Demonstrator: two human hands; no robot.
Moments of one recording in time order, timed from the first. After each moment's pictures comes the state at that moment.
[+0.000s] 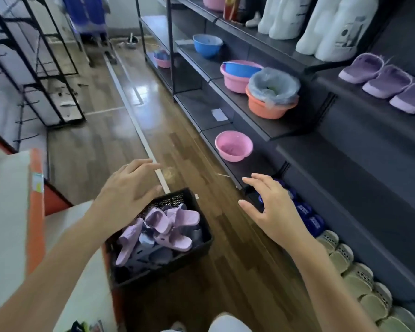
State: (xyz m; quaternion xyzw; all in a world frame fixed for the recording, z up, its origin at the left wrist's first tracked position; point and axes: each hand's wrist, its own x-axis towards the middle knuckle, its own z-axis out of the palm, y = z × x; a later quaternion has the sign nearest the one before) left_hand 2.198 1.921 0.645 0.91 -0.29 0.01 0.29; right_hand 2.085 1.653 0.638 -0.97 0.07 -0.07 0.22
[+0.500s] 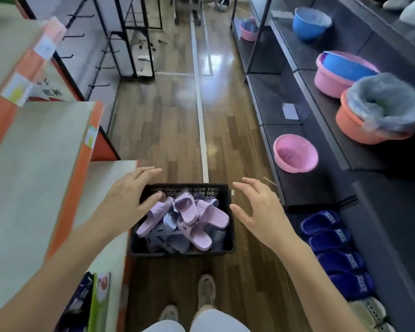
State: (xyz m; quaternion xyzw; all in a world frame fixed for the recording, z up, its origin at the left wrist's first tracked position) left_hand 2.253 1.963 0.568 0.96 -0.09 0.00 0.25; right_hand 2.254 1.683 0.570 -0.97 -0.12 0.05 0.21
